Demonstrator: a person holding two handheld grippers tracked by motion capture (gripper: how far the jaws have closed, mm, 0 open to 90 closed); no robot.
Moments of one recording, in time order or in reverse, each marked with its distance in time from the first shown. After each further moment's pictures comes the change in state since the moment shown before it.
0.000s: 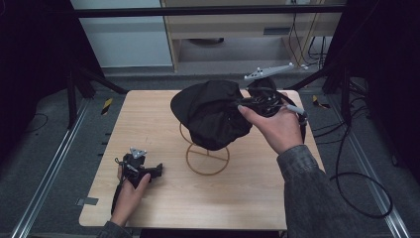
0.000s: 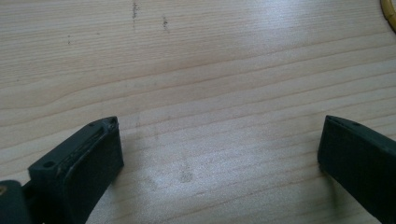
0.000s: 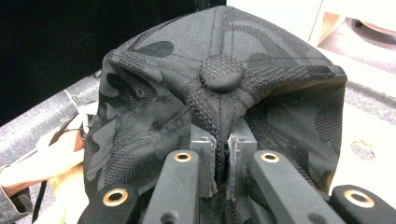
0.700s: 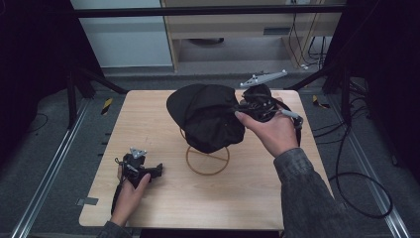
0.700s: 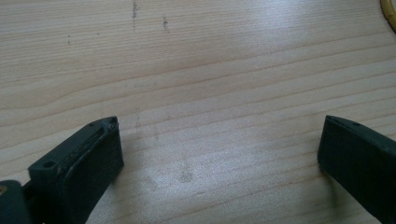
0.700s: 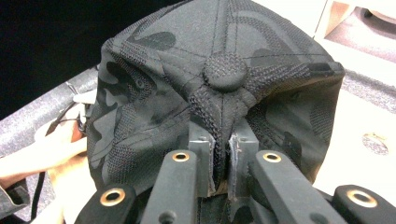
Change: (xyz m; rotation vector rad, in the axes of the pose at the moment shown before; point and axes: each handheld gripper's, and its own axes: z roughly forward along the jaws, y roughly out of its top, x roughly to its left) left arm 0.000 0.000 0.000 0.001 -0.001 0.001; right arm -0.002 -0.013 0.015 0.031 0.013 -0.002
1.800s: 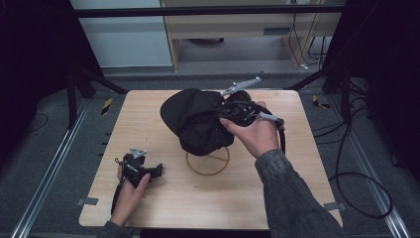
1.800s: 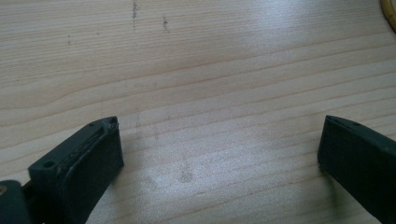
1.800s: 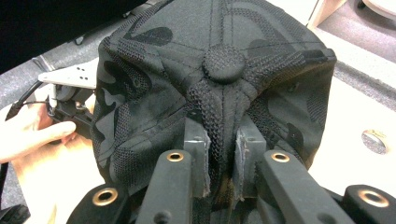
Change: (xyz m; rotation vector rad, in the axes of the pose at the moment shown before) left arm 0.000 0.000 0.000 -0.002 0.001 -0.002; right arm 0.012 -0.002 0.042 0.076 -0.059 -0.068
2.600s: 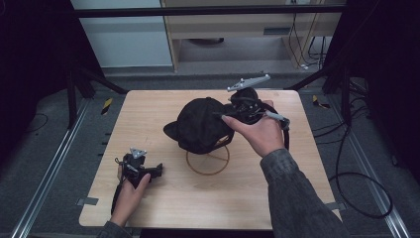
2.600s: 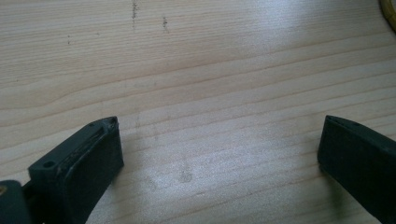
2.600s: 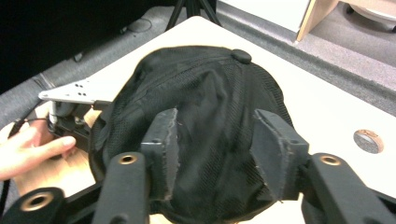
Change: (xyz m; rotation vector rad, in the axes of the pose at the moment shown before) left arm 0.000 0.000 0.000 0.000 -0.001 0.001; right arm -0.007 0.000 -0.013 -0.054 -0.010 0.055
